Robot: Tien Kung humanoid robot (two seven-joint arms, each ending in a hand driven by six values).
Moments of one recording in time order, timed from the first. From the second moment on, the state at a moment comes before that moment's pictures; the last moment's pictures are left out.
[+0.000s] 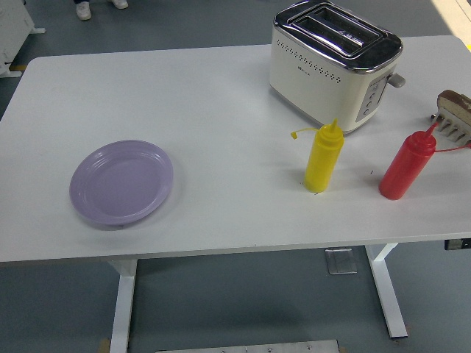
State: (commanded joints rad) left arm -0.10 0.43 -1.61 -1.76 0.00 0.39 -0.20; right arm 0.24 -0.63 1.44 1.73 -0.61 -0.54 -0.08
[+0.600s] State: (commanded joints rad) left arm -0.11 0.43 -1.46 -1.55 0.46 0.40 -0.36; right arm 0.37 -0.65 1.25 1.49 -1.24 -0.41 -0.26
